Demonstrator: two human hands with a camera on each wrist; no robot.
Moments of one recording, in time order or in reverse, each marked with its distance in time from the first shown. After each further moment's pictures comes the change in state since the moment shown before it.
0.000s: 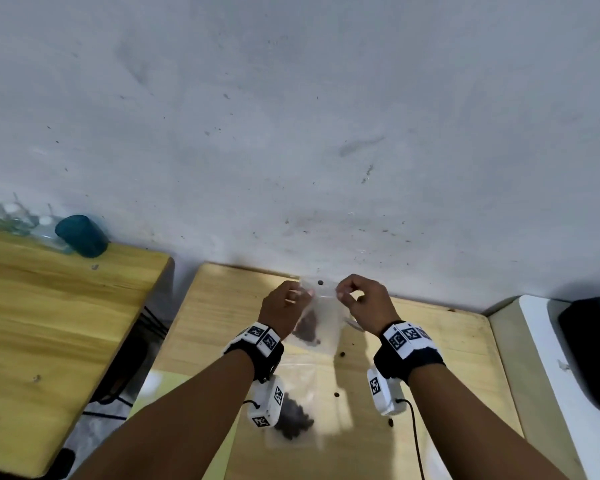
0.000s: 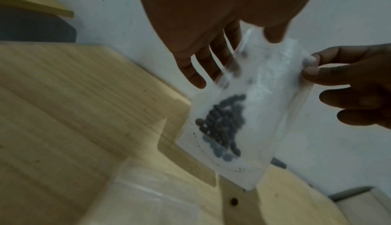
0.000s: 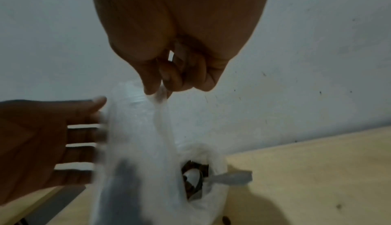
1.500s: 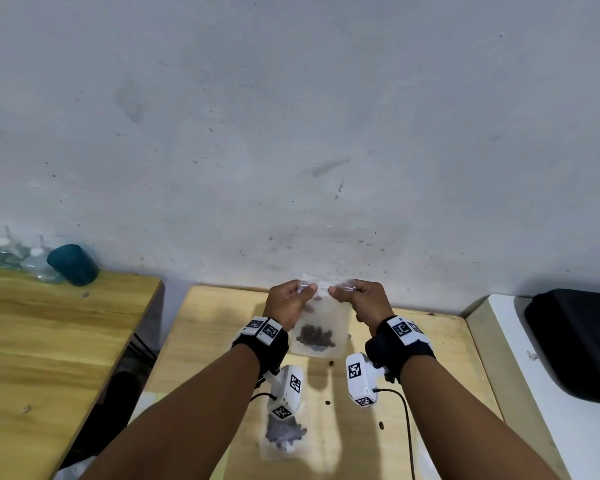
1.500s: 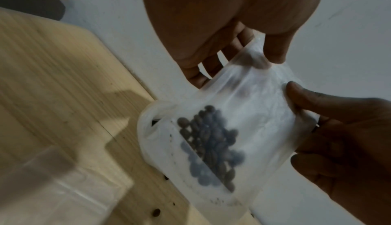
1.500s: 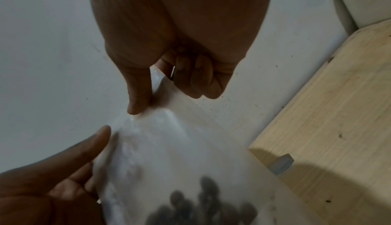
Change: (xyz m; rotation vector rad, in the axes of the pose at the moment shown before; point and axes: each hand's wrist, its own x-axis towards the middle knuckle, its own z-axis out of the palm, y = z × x) left_hand -0.012 0.053 0.014 -0.430 -0.063 0.017; right_hand -0.025 -0.051 -0.035 0.521 0.141 0.325
